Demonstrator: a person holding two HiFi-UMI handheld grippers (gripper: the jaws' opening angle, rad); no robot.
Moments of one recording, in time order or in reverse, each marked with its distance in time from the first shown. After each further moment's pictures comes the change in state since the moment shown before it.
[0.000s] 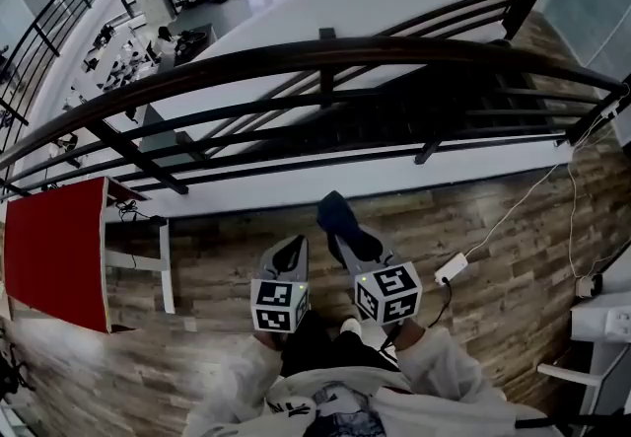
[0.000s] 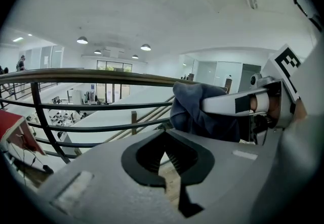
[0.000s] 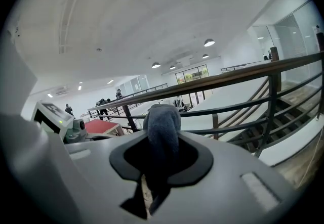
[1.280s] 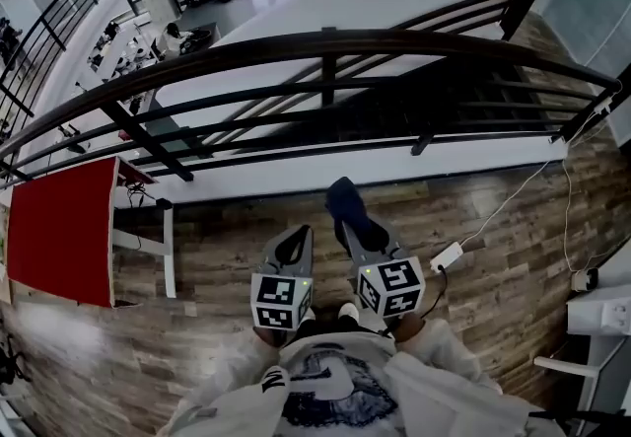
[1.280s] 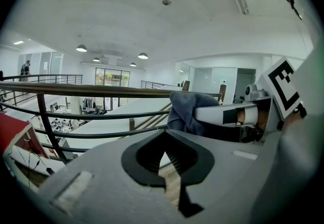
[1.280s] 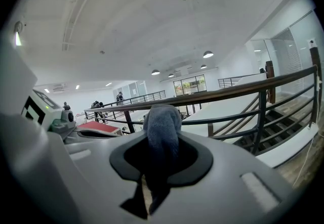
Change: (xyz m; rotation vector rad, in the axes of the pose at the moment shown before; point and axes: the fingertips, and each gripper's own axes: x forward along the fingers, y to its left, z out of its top) left arm -0.082 -0.053 0.024 0.027 -0.067 -0.013; right arm -0.078 0.033 0.018 -0.049 -0.089 -0.056
